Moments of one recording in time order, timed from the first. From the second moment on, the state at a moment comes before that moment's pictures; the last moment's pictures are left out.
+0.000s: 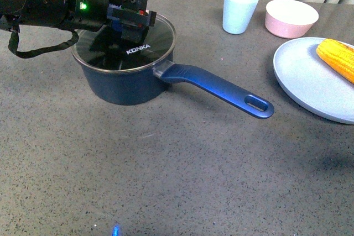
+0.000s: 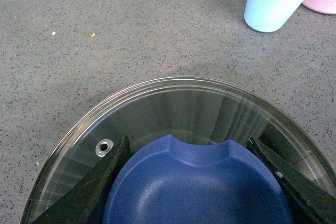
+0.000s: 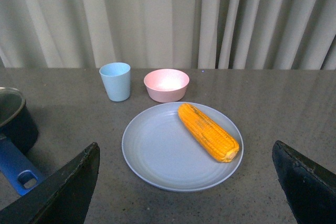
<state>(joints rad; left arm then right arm) -0.30 2.04 1.06 0.52 0.17 0.07 0.00 0.01 0.02 0.00 0.00 0.00</state>
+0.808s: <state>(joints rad) -0.21 1.88 1.06 0.45 0.15 0.06 0.00 0.01 0.02 0.00 0.00 0.00</state>
